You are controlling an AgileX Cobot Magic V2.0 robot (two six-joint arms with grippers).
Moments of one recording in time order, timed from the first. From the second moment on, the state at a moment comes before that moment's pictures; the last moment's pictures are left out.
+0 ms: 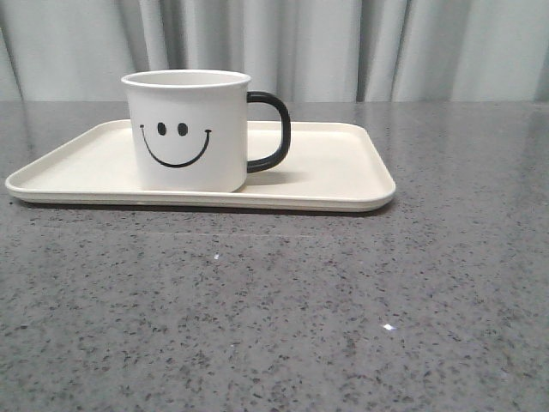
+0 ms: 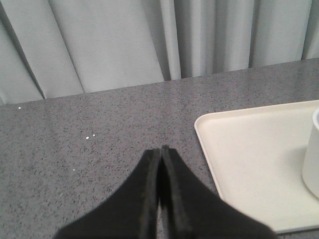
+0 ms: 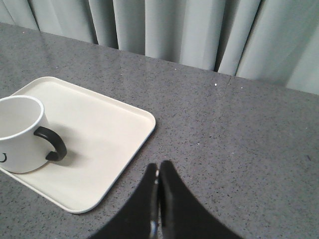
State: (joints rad) left arm -0.12 0.55 -0.38 -0.22 0.06 0.24; right arm -0.41 0.77 -0.88 1.03 0.96 -1.04
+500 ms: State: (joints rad) left arm -0.12 0.01 -0.01 -0.25 -0.19 0.23; right arm -0.41 0.77 -0.88 1.03 0.96 -1.04
